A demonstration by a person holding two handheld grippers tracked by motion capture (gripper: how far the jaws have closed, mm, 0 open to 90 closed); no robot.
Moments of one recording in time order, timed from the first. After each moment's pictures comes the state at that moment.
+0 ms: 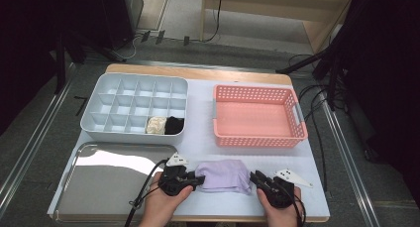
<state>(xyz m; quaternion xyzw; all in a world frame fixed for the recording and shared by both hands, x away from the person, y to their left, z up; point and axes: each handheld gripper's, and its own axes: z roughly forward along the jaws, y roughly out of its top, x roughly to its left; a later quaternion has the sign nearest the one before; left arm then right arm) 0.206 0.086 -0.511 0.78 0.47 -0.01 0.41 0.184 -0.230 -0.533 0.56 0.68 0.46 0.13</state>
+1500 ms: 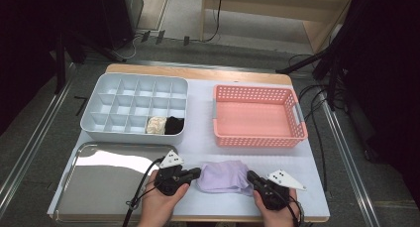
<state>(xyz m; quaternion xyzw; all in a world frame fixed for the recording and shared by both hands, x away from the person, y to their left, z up) 0.202 0.095 -0.495 0.77 0.45 0.02 0.45 0.176 -0.214 -0.521 0.50 0.71 0.46 0.17</state>
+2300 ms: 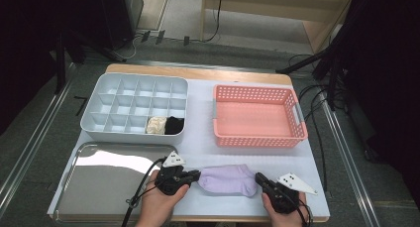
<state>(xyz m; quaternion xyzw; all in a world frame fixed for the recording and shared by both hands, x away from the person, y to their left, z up) 0.205 0.092 -0.506 0.79 0.45 0.03 0.42 0.170 -0.235 -0.525 0.52 0.70 0.46 0.16</state>
